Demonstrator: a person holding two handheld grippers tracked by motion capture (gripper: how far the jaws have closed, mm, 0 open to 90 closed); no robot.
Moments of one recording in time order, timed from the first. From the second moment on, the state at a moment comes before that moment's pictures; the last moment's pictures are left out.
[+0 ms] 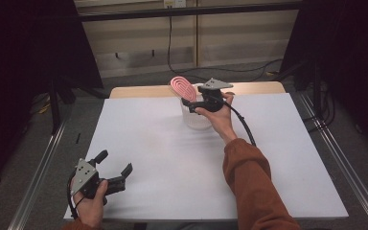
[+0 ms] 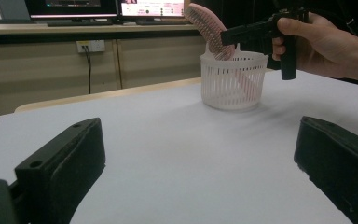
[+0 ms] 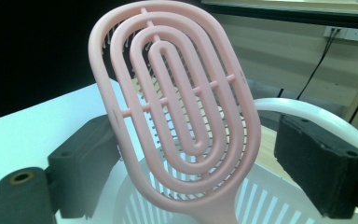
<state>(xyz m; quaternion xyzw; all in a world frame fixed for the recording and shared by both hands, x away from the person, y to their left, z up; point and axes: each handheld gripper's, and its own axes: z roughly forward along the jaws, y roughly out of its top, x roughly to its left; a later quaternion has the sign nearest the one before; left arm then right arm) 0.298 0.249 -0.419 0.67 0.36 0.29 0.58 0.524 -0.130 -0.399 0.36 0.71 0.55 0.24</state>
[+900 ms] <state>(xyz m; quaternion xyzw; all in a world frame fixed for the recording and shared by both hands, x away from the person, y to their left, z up) 0.298 0.250 -0.418 0.67 0.36 0.29 0.58 0.516 -0.132 -0.398 0.36 0.72 0.55 0.23</state>
